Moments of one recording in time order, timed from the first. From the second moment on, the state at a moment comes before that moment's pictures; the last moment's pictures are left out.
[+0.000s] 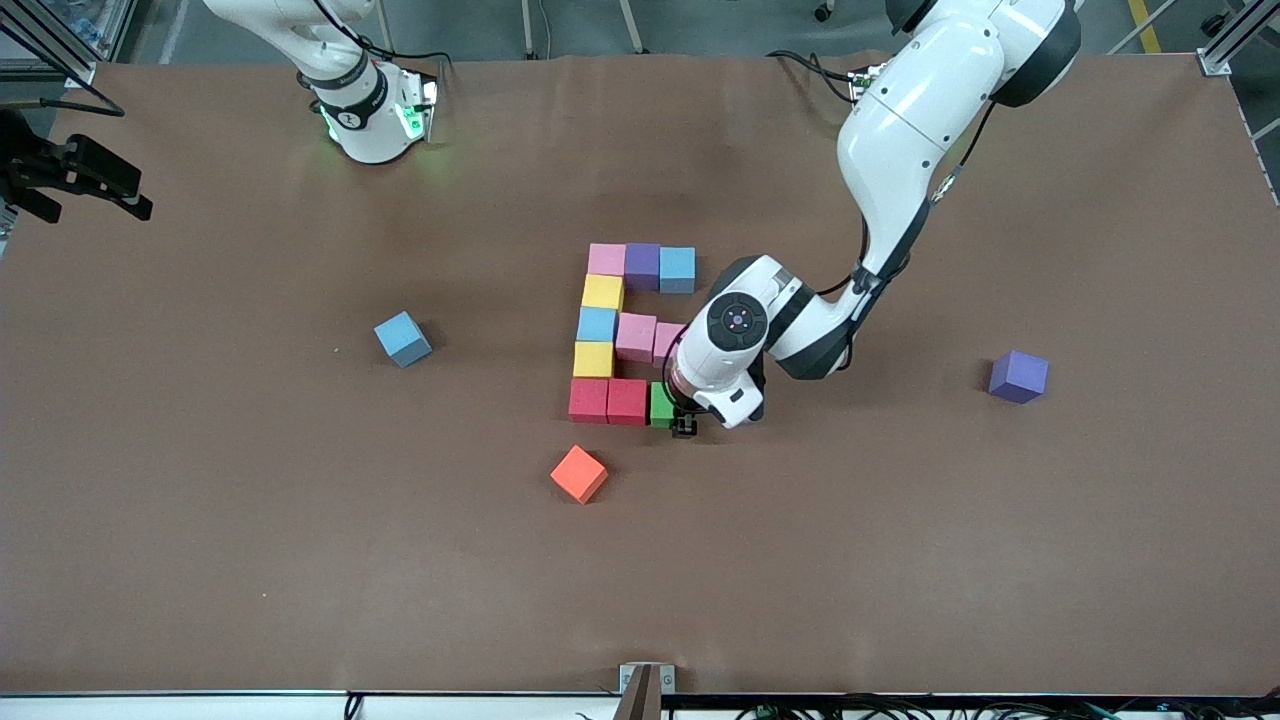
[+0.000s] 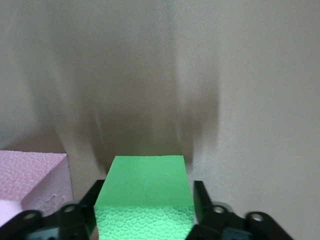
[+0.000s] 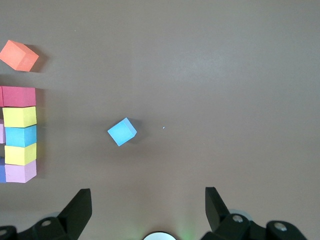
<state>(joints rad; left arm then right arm) -0.42 0.84 -0.30 -1.51 0.13 2.44 -2.22 0.00 -0.11 -0.02 -1.58 0.02 1.44 -0.03</state>
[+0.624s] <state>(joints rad) -0.40 0.63 -0.31 -1.43 0.19 2.23 -2.04 0.00 -0.11 -0.02 -1.58 0.02 1.44 -0.03</state>
